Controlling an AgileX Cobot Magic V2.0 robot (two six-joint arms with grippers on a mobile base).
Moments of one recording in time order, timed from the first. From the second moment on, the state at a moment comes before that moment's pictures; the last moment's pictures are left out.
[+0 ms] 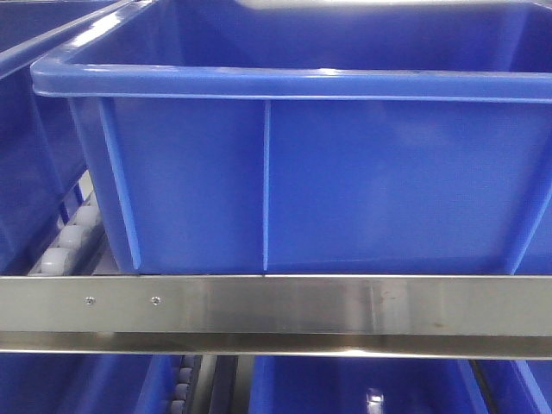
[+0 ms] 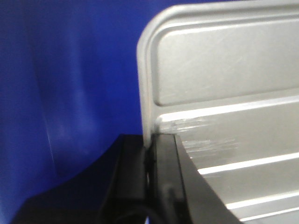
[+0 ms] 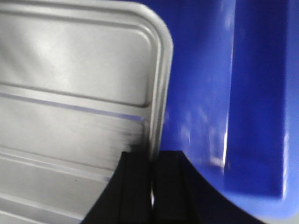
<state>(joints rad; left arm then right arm) -0.90 1.64 -1.85 0.25 1.21 -0.64 0.19 1.14 -1.34 0.01 1.08 0.18</state>
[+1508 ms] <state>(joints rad) -0.64 1.98 -1.89 0.22 1.01 -0.49 0.21 1.74 -1.50 0.01 0.89 0.17</state>
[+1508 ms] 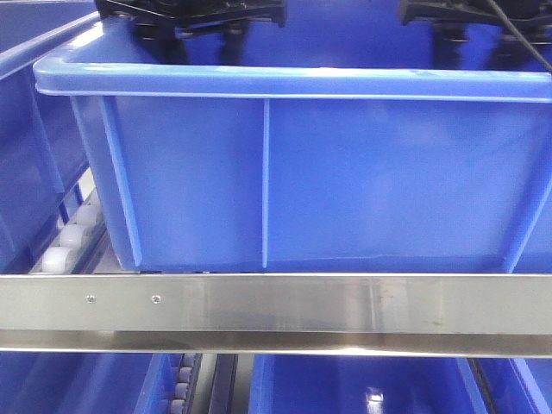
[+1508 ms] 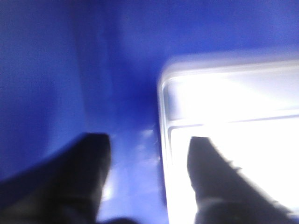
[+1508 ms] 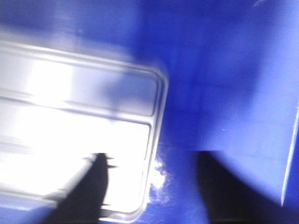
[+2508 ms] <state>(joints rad) -0.76 1.57 -1.91 0.28 1.26 -0.37 0.21 1.24 -1.31 0.00 0.90 0.16</state>
